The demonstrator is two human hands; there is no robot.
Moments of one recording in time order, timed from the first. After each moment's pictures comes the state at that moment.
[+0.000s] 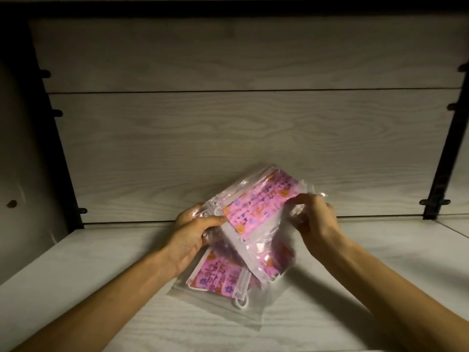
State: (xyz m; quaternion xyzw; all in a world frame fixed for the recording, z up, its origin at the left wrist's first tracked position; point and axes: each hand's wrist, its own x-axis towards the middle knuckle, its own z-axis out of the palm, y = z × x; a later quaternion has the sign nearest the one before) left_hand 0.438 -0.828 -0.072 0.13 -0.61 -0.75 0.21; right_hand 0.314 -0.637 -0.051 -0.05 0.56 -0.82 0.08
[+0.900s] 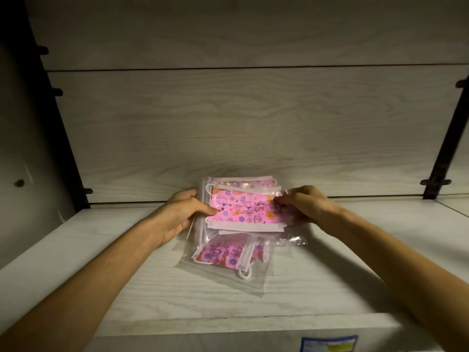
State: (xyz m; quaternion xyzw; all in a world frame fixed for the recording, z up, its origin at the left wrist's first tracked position) left_hand 0.448 -0.854 -0.065 0.20 -0.68 -0.69 0.14; right_hand 0.291 -0.630 -0.066 -0.21 0.78 -0.56 0.18
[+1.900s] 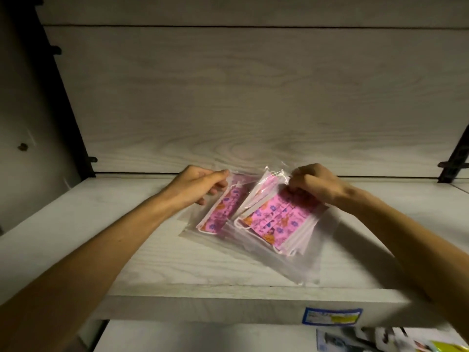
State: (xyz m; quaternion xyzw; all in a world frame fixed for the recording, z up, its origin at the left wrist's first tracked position) left_hand 0.446 -0.852 -0.078 0.19 -0.84 -0.48 0.16; right_hand 0.284 -0.625 -0.069 -0.30 0.84 -0.43 0.13
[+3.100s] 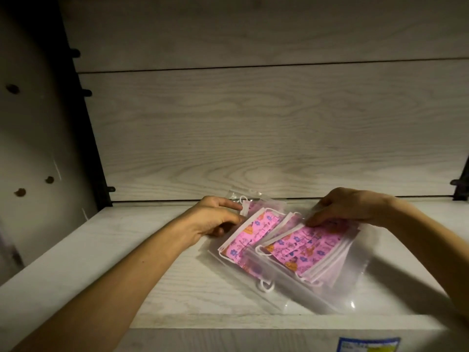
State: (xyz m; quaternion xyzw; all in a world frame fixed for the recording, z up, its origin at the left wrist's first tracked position) left_hand 0.447 -0.849 -0.078 0.22 -0.78 -0.58 0.10; right_hand 0.294 -0.604 -0.046 -0.29 0.89 -0.30 0.21
